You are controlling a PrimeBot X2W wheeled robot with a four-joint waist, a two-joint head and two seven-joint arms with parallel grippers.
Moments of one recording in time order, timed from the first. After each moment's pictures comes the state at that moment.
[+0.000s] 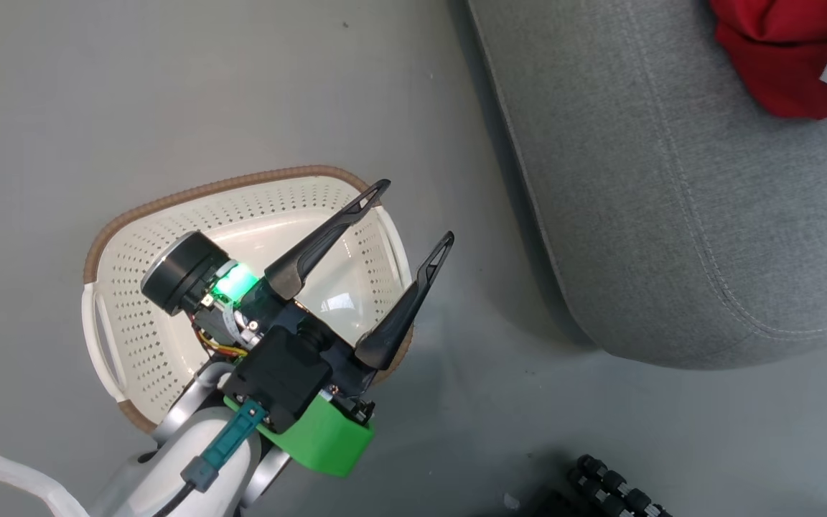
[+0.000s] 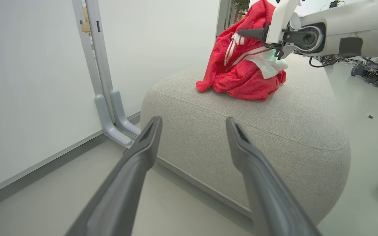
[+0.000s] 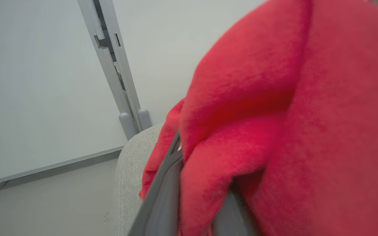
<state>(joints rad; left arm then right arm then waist) -0.39 0.32 -0.59 -0.24 -0.14 -0.12 -0.11 -0.94 -0.43 0.08 0.64 0.62 0.13 -0.24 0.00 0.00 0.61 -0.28</state>
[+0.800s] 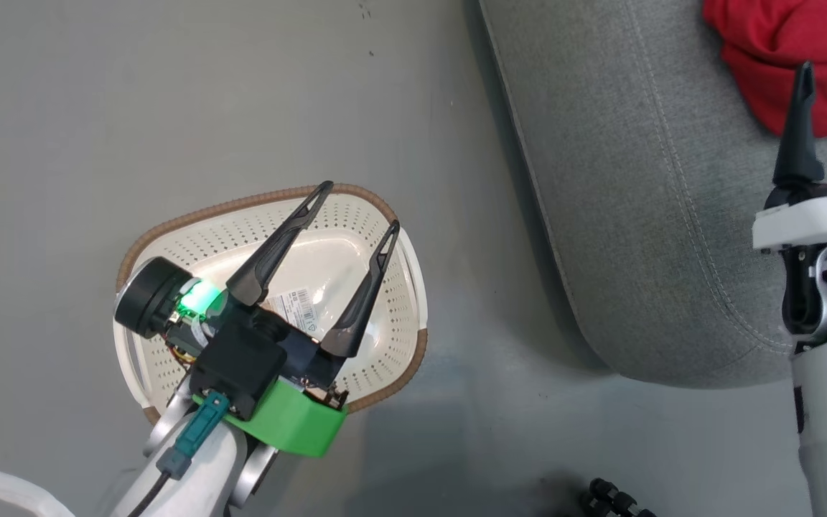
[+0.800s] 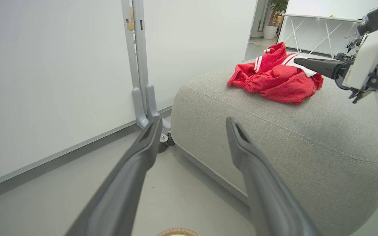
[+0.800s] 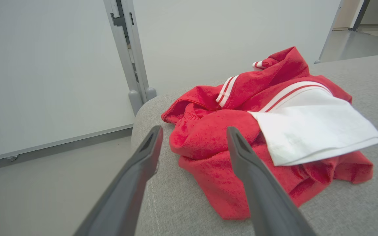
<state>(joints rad) -0.35 0.31 -0.55 -0.15 -0.18 -0.03 -0.20 -0.54 -0.19 -0.16 0.34 0.32 0.13 -0.26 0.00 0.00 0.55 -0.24</state>
